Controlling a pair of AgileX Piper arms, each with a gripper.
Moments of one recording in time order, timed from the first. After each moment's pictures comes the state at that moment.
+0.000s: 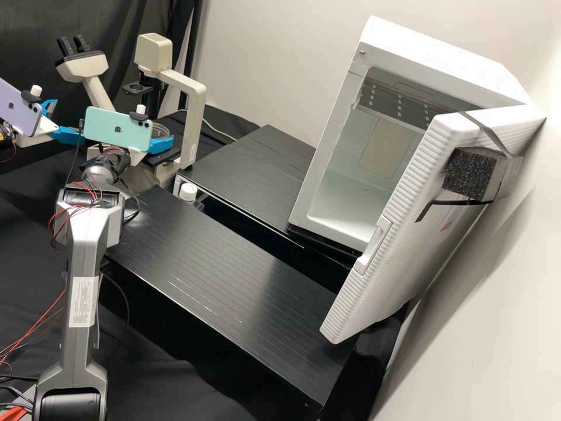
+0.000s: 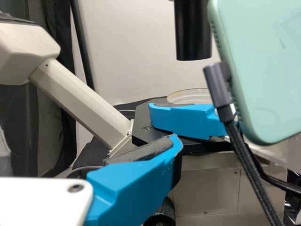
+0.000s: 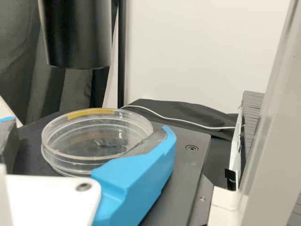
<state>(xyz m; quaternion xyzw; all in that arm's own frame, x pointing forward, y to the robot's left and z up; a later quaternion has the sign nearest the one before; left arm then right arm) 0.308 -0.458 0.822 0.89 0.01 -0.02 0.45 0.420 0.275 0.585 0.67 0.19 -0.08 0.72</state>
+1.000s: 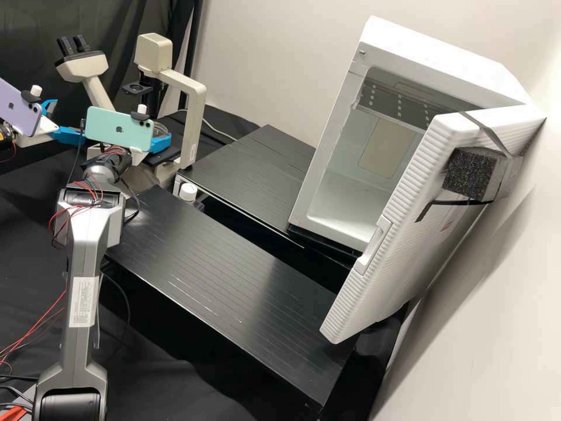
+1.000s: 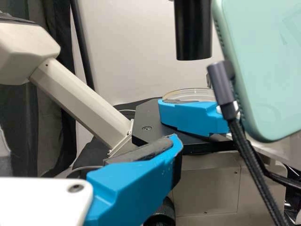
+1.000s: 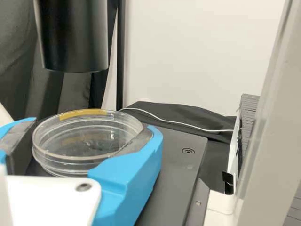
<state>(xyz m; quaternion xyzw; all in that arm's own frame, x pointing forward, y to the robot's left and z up) 0.308 -0.458 0.822 0.89 0.01 -0.02 0.45 0.422 0.273 0.588 0.66 0.19 -0.09 0.72</state>
